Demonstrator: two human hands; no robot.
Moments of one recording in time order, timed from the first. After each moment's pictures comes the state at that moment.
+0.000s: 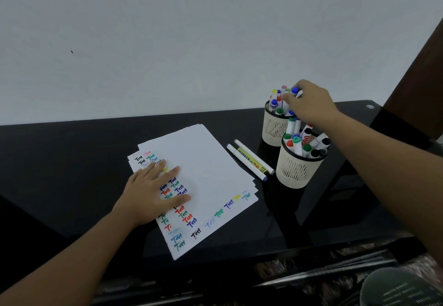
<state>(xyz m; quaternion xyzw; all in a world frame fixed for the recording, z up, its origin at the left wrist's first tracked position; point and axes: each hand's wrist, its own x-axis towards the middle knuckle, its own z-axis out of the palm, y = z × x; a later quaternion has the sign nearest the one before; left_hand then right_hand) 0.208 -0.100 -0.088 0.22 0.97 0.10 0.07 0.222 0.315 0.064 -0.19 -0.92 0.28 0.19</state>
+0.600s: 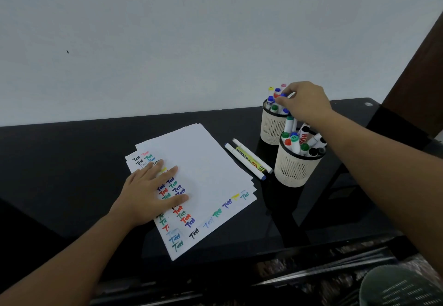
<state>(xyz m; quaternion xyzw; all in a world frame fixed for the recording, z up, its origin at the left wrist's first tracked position) 0.207 -0.101 -0.089 0.22 0.97 0.10 0.06 0.221 0.305 0.067 -0.18 -0.94 0.23 0.19</state>
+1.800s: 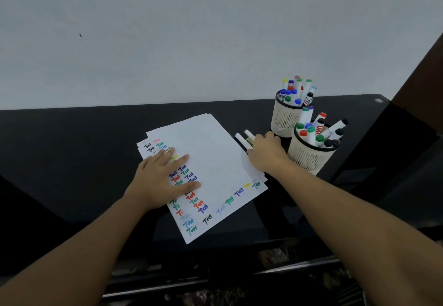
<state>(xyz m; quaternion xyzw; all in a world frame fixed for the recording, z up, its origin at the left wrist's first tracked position) 0.208 -0.101 -0.089 0.23 0.97 0.12 0.05 0.228 0.202 -0.058 -0.16 -0.98 0.10 -0.01</state>
